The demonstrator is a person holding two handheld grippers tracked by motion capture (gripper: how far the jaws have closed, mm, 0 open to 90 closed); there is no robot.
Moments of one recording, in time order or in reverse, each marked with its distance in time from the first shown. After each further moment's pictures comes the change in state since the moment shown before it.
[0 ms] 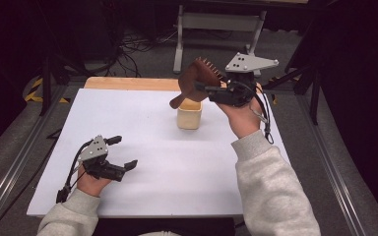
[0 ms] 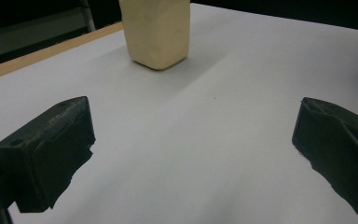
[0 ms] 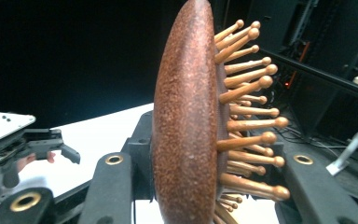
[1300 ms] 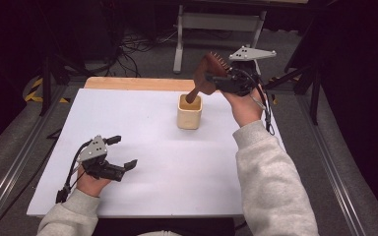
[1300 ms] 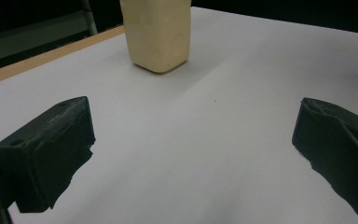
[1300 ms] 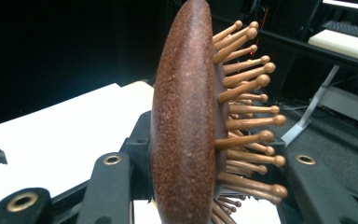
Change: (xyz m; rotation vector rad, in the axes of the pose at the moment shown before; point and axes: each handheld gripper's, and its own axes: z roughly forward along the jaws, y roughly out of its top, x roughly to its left) left arm -0.001 0.001 -0.002 -0.008 0.009 0.004; right arm -0.047 -0.018 0.020 0.103 -0.139 0.090
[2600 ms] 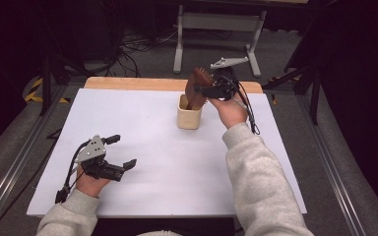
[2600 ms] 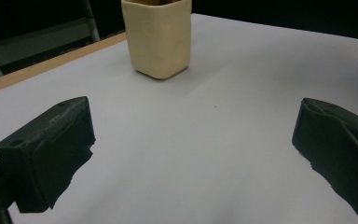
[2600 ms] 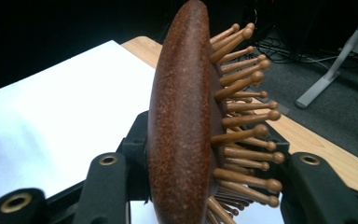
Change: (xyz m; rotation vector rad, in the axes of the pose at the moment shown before) left arm -0.001 0.001 -0.002 -0.020 0.003 0.005; right arm -0.009 -0.034 0.063 0.174 0.047 0.077
